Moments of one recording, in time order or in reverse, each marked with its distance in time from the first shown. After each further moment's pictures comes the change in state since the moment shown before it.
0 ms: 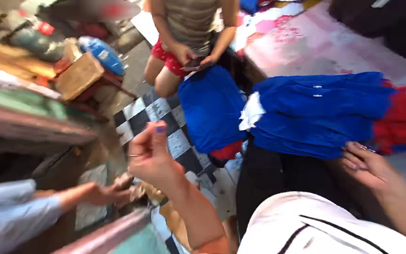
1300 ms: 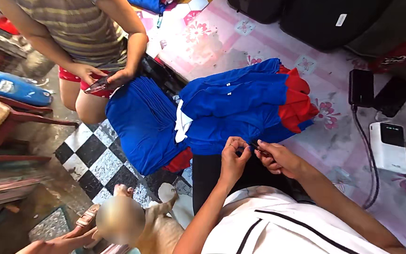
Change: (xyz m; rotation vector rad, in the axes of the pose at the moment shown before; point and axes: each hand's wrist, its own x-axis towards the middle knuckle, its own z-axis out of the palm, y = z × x) left_hand -0.228 0.019 0.205 -0.349 -1.054 -0.464; right_hand 0.014 -0.005 -0.053 -0.366 -0.450 0.326
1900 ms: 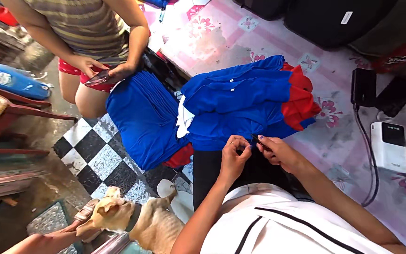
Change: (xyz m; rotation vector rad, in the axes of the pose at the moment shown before) left_hand -0.006 -0.003 -0.006 -0.116 -0.017 -0.006; right_hand 0.008 0.001 0.006 -0.135 0.146 -0.099
